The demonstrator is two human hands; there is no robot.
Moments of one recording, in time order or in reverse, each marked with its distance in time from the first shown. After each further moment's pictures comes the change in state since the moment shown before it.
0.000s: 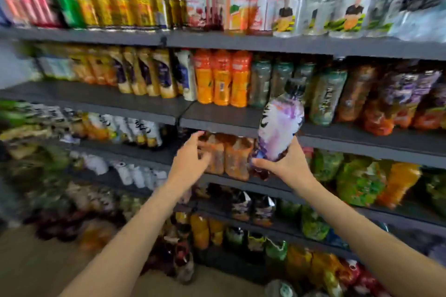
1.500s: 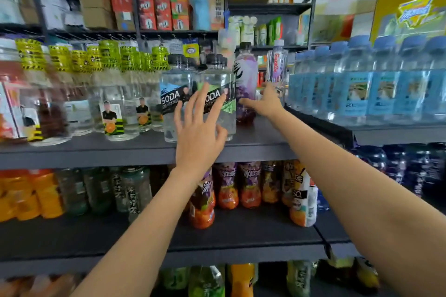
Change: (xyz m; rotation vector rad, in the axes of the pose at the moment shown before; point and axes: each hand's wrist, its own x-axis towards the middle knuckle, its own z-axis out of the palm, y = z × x) left_hand 0.158 0.446 0.268 0.326 0.655 0.840; right_hand 0.237 -0.002 -0.493 -0.248 0.365 0.021
